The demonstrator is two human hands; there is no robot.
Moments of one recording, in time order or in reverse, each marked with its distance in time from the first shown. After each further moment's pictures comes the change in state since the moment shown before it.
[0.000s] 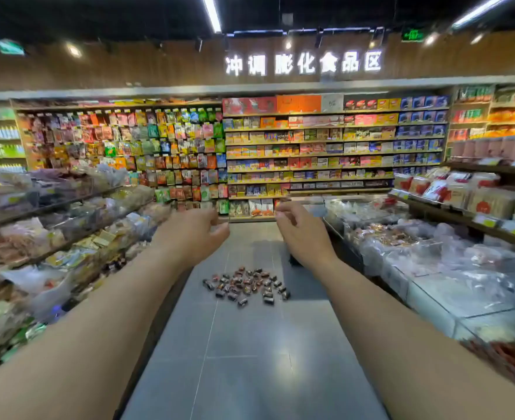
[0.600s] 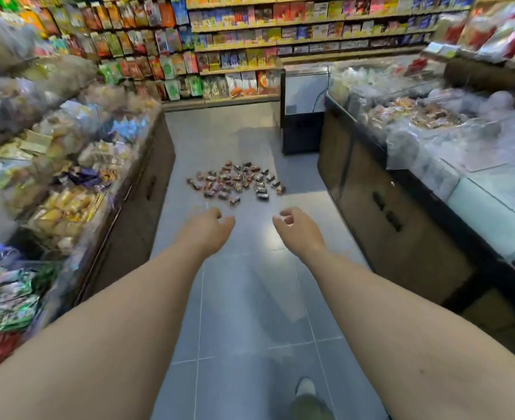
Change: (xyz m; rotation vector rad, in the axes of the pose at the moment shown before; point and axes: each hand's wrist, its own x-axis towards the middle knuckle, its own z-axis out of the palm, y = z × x) left_hand 0.118 -0.152 0.323 -0.111 -0.601 -0.361; right_hand 0.097 0.266 0.232 -0.078 -0.186 0.631
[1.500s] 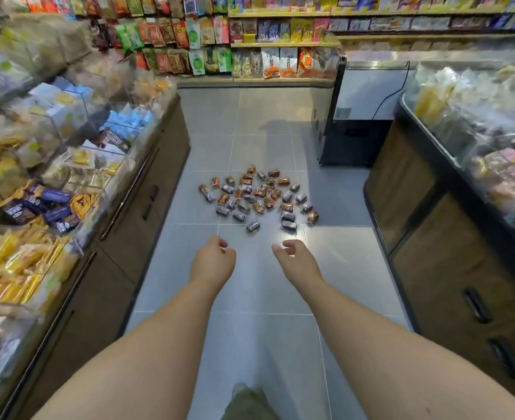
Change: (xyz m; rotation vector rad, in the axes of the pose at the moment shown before) left_hand 0.516 -0.024 0.022 -0.409 0.070 -0.336; right_hand 0.514 -0.038 0.129 0.224 -0.205 0.232
